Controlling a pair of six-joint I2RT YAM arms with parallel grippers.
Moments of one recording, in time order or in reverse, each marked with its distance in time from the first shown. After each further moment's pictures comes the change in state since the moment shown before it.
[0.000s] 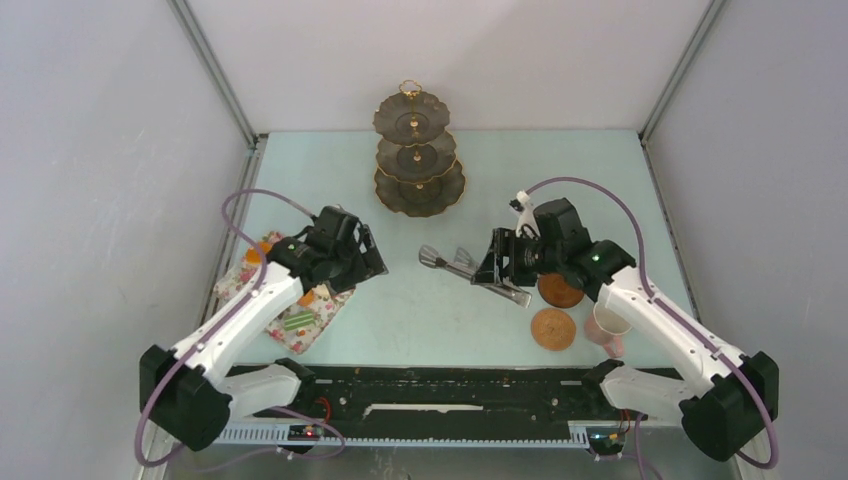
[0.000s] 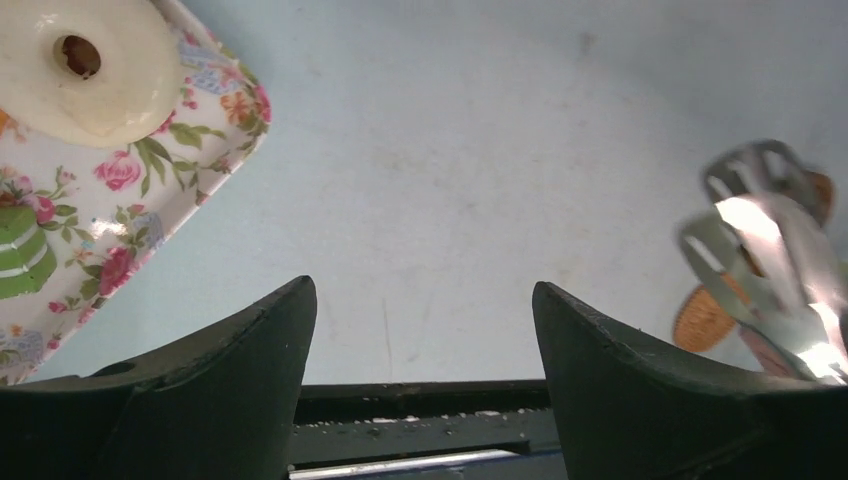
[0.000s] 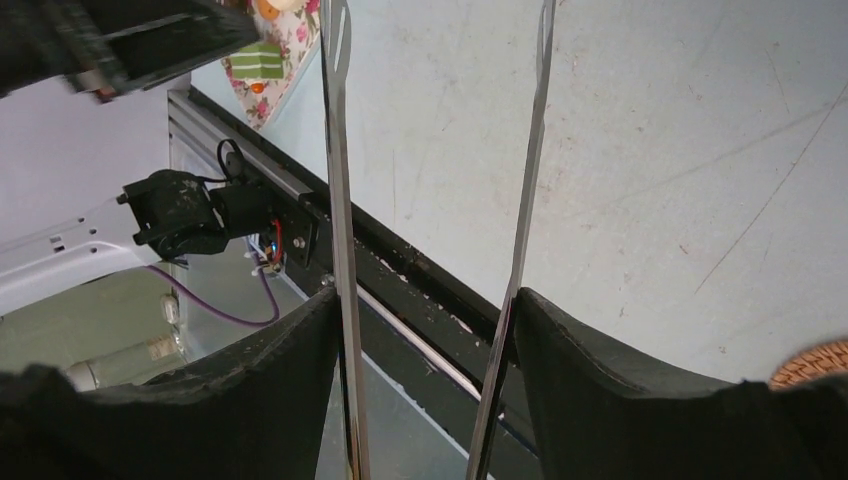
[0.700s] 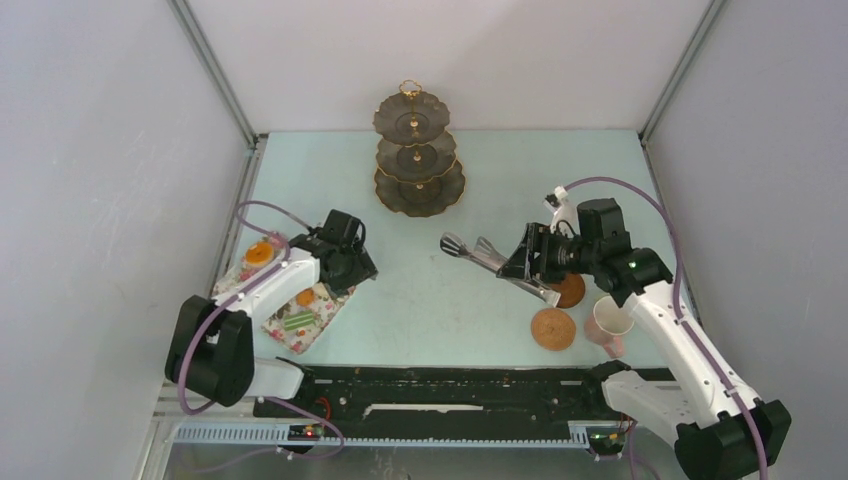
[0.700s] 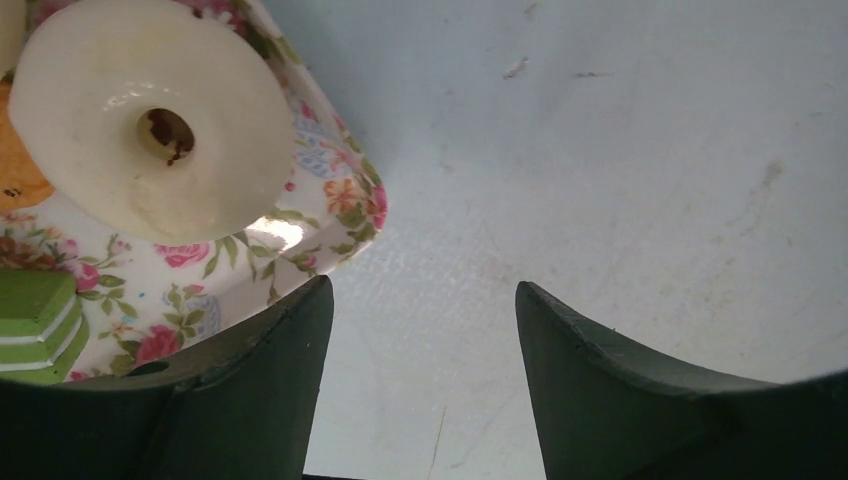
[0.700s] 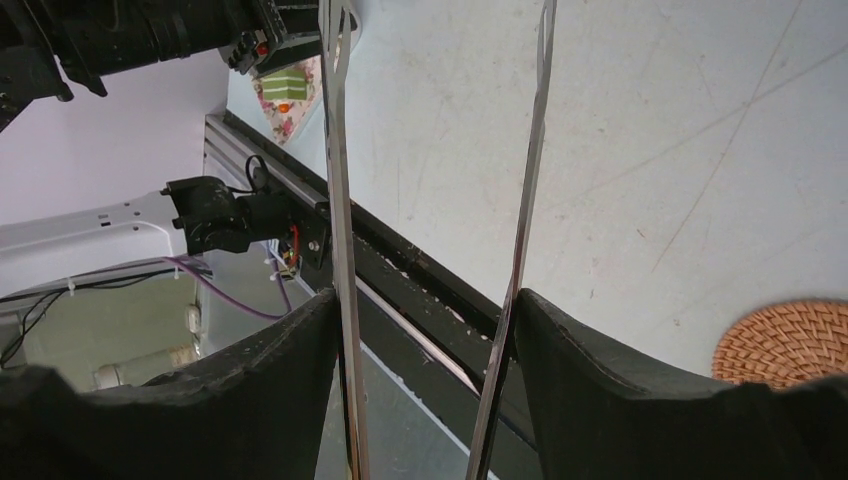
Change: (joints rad) left arm 0.119 0.245 -0.129 0.188 -0.048 -0.008; right arm -0.209 -0.138 -0.008 -0.097 -0.155 -0.098
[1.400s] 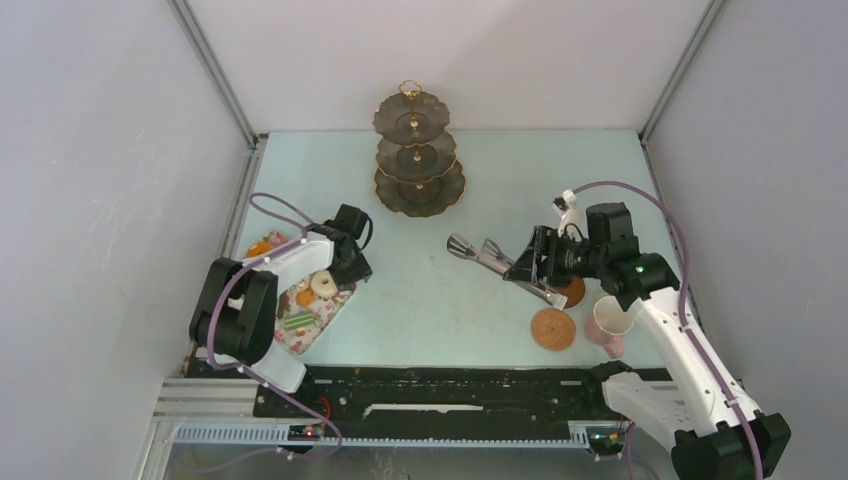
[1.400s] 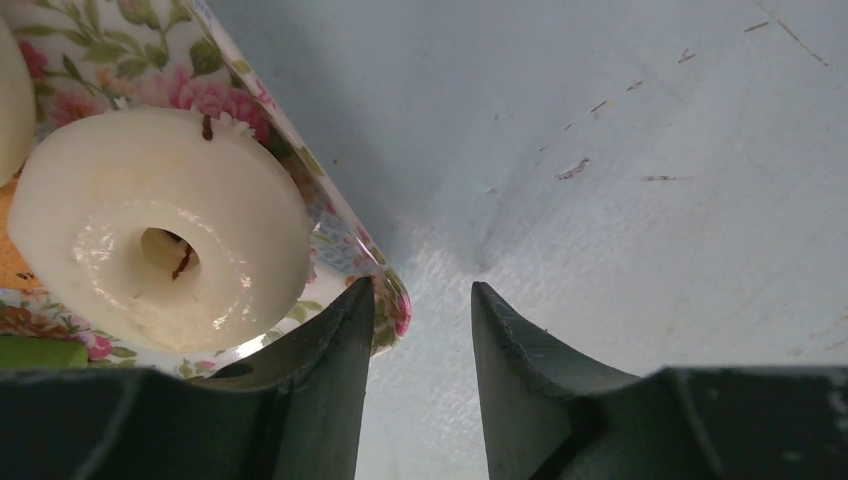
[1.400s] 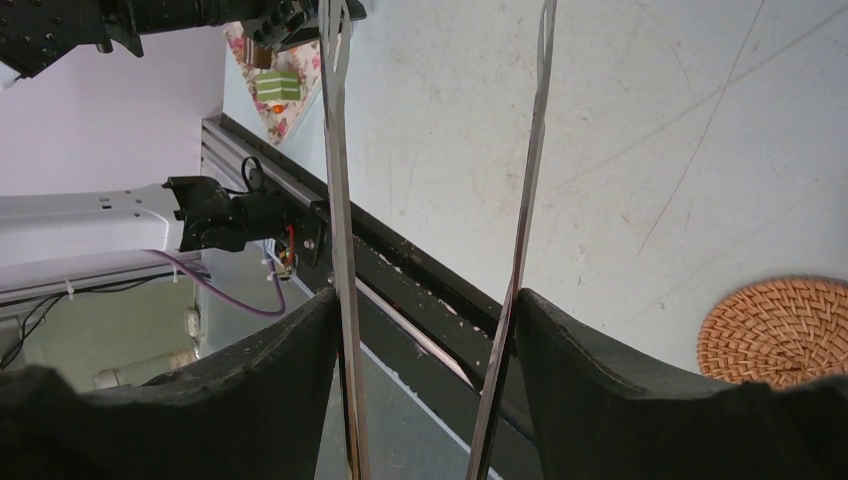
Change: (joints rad) left arm 0.031 0.210 0.057 0.034 -0.065 0.004; right arm -0.071 -0.042 -0.013 -0.050 -0.029 -0.038
